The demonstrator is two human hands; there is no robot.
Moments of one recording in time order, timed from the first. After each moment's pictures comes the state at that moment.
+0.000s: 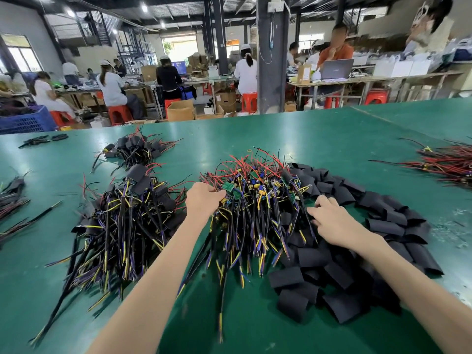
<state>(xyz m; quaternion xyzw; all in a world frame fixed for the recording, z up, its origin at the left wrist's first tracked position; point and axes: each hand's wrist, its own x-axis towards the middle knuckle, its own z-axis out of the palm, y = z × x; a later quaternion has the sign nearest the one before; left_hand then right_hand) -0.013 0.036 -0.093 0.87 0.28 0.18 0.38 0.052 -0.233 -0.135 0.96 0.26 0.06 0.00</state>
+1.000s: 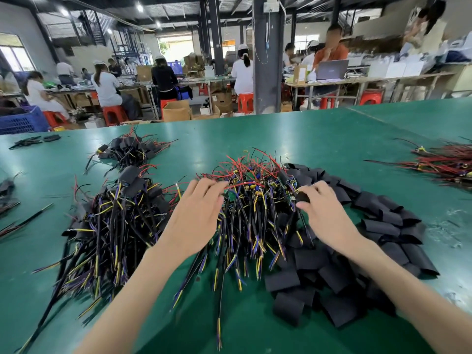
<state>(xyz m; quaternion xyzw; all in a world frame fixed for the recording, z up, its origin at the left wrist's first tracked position) -0.080 0.024 -0.077 0.95 -0.08 0.29 0.00 0.029 -0.219 -0.112 0.92 0.27 0.19 -0.21</state>
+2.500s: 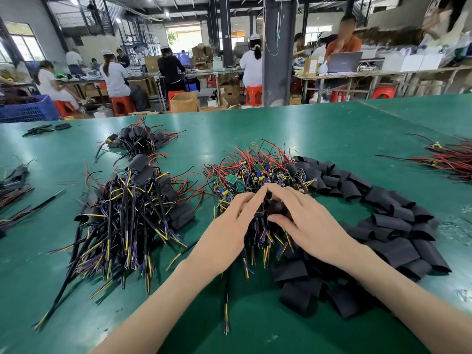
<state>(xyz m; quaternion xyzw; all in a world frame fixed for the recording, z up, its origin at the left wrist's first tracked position) -0.094 -0.010 -0.122 0.94 -0.16 0.25 0.18 -0.027 -0.192 -0.097 0.84 0.46 0.20 -0.23</state>
